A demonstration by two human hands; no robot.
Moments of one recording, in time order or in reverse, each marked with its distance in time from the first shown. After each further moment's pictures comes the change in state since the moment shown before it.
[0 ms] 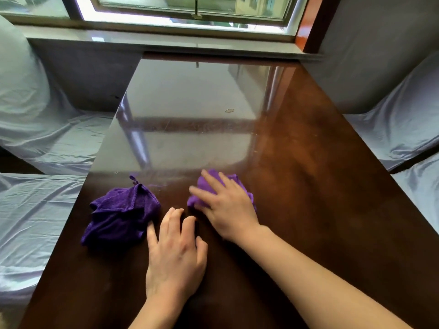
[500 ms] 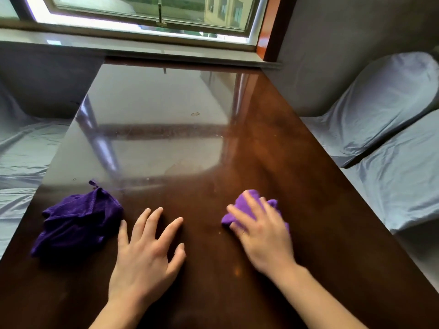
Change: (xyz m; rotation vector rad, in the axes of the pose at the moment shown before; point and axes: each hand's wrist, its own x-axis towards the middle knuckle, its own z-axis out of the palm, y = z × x) left_hand -0.004 -0.001 -0.001 0.081 -0.106 0.190; right_hand -0.130 0.070 -0.016 -0.143 0.167 0.337
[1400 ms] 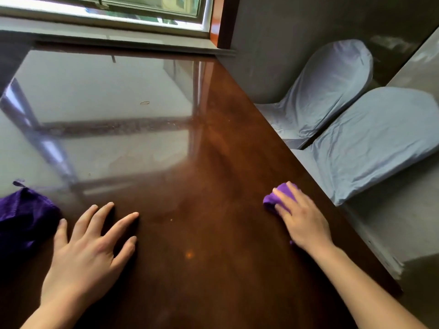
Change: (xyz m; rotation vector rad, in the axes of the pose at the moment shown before) left_hand 0.003 -0.005 0.015 0.073 0.048 0.050; right_hand -0.057 0.165 -0.040 -0.010 -0.071 0.326
